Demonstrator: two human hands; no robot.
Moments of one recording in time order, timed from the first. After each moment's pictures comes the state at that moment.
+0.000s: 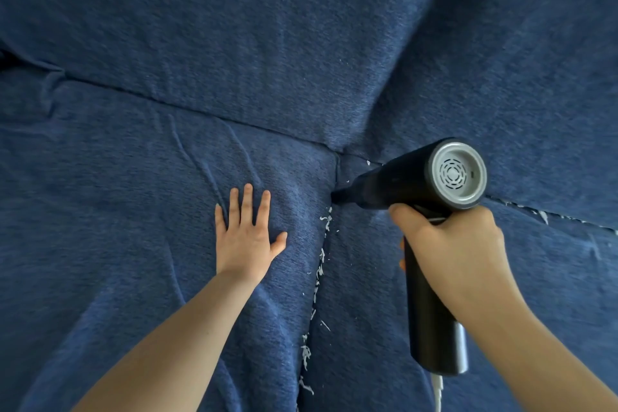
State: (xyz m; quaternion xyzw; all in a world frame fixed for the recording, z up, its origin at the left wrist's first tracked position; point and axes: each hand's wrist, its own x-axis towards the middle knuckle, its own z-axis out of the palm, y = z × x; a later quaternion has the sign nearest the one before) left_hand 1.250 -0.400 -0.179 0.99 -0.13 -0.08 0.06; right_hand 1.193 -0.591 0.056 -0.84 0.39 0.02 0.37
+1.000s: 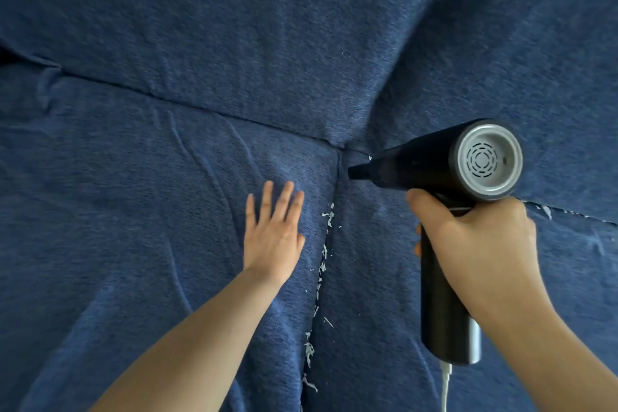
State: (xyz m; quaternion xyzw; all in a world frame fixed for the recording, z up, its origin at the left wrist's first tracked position) left_hand 1.244 -0.433 -0.164 0.97 -0.21 -0.08 0.07; right_hand 1.189 -0.590 0.067 -0.84 0.38 -0.04 0.38
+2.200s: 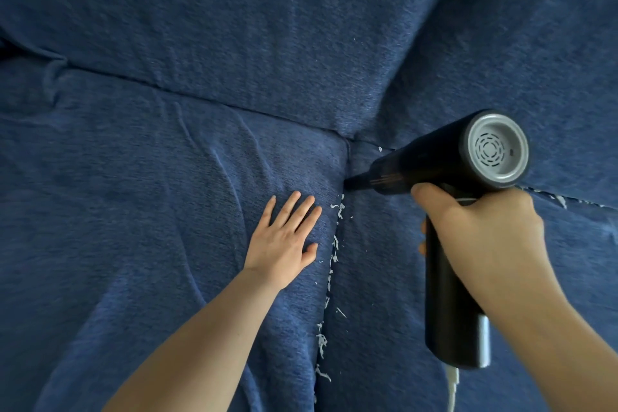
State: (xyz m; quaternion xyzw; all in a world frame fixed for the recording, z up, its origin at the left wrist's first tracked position) left_hand 1.234 -0.413 -0.189 0.94 -0.33 -0.06 0.03; right_hand 1.193 -0.577 0.062 -0.83 0.42 0.00 0.36
